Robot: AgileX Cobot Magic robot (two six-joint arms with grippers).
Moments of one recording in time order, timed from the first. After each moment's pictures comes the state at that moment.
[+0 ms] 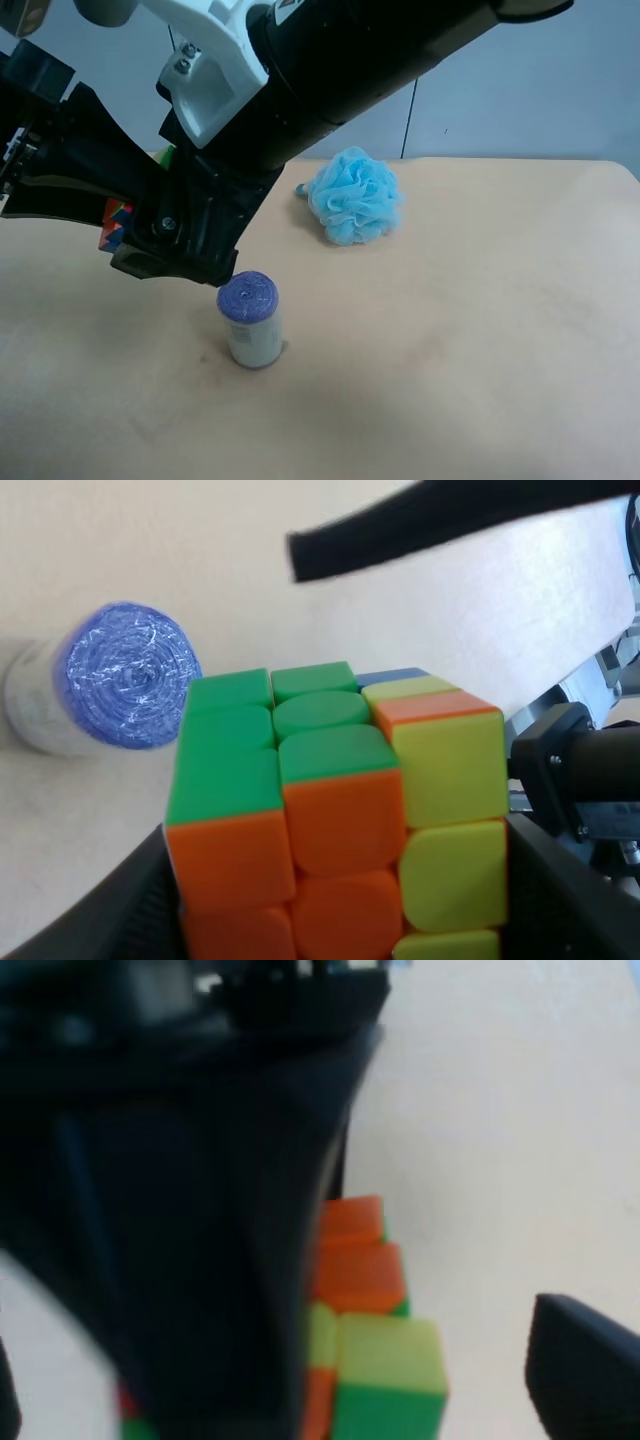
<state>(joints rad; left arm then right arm) -0.31 1.10 -0.92 -0.71 1.00 0.23 0.98 1.52 -1.26 0.45 0.58 -0.92</state>
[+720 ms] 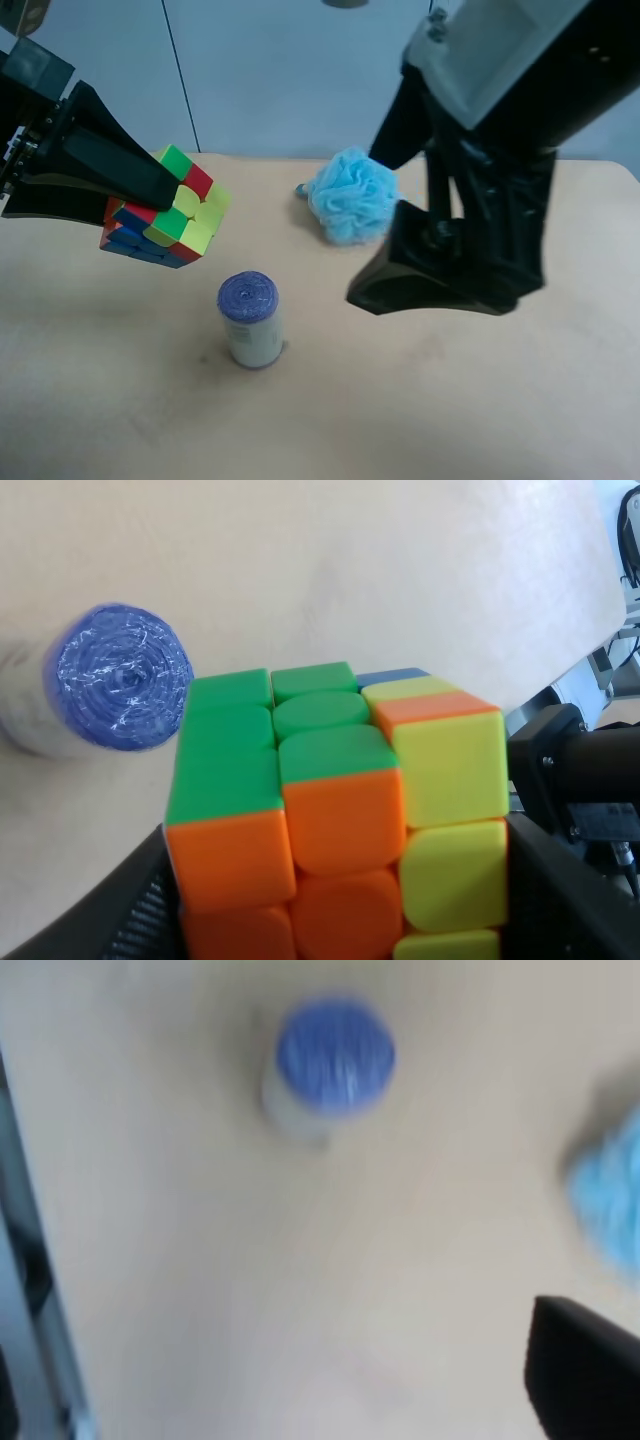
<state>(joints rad) -0.31 1.10 -0.92 -0.72 1.00 0.23 0.98 1.24 -1.26 0.04 1.18 -0.44</state>
